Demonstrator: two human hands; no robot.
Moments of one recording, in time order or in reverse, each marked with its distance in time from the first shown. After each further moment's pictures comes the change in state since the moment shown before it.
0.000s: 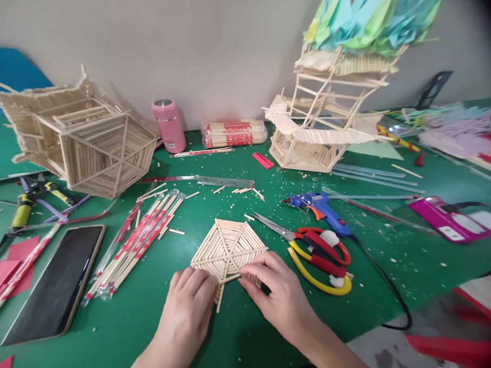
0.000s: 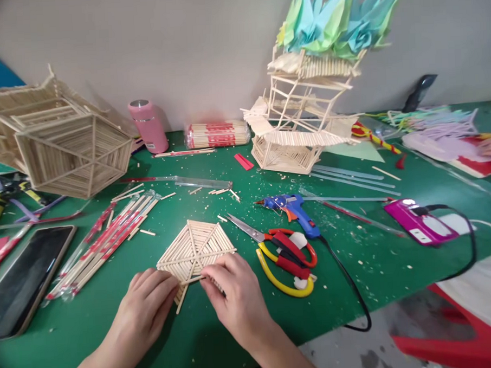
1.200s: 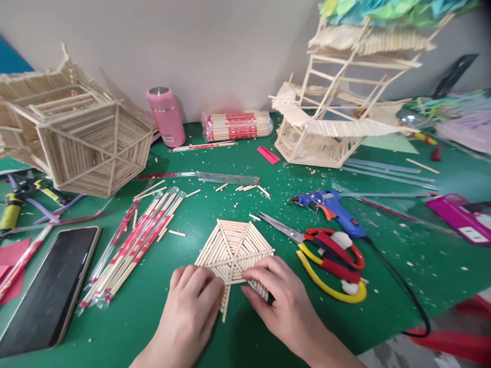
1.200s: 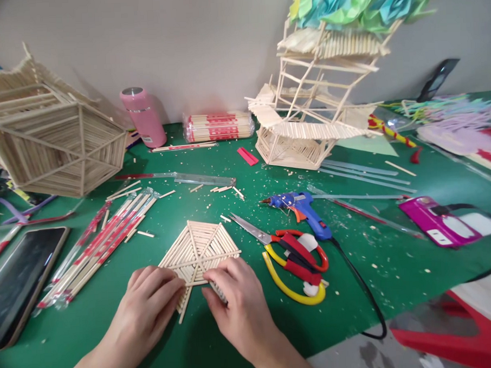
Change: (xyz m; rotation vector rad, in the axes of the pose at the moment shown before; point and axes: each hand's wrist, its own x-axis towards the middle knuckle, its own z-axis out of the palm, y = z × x) left_hand 0.010 -0.002 -0.003 -0.048 -0.057 -0.007; right_hand -0.002 0.003 0.006 -0.018 -0.090 0.062
